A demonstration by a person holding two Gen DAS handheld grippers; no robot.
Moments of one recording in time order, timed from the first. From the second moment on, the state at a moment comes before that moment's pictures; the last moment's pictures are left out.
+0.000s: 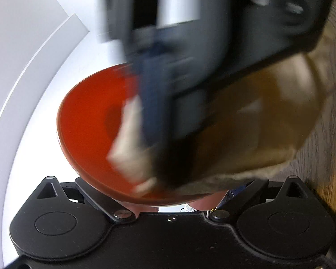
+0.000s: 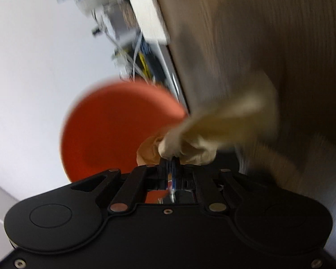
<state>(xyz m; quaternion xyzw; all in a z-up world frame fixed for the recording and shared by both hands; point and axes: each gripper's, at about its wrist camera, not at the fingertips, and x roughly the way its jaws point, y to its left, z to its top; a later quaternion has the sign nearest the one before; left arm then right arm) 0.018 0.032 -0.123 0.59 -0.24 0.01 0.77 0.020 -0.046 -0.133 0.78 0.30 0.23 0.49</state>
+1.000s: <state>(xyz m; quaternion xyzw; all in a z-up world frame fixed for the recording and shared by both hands) 0.019 0.032 -0.123 0.60 -0.24 0.01 0.77 0.049 -0.114 -0.109 0.78 0.18 0.20 0.56</state>
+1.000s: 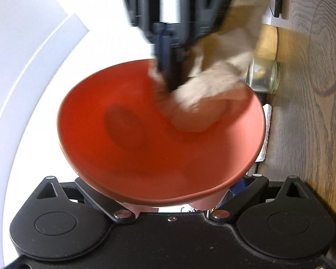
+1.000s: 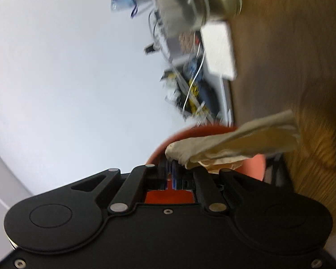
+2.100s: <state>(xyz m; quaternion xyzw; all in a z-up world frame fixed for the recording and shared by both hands) 0.018 0.033 -0.123 0.60 -0.24 0.01 0.77 0.038 -0.038 -0.112 0.77 0.29 0.26 0.50</state>
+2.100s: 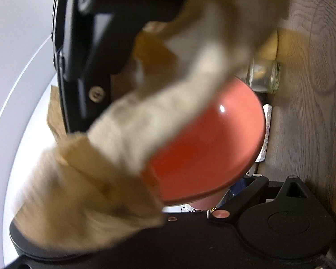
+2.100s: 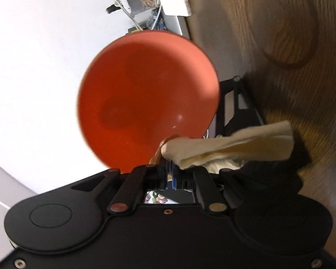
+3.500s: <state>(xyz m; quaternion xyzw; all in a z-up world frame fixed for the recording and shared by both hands) 0.017 0.035 -0.122 0.60 -0.24 0.01 0.77 0.094 -0.053 -0.105 0.67 0.45 0.28 0.52</state>
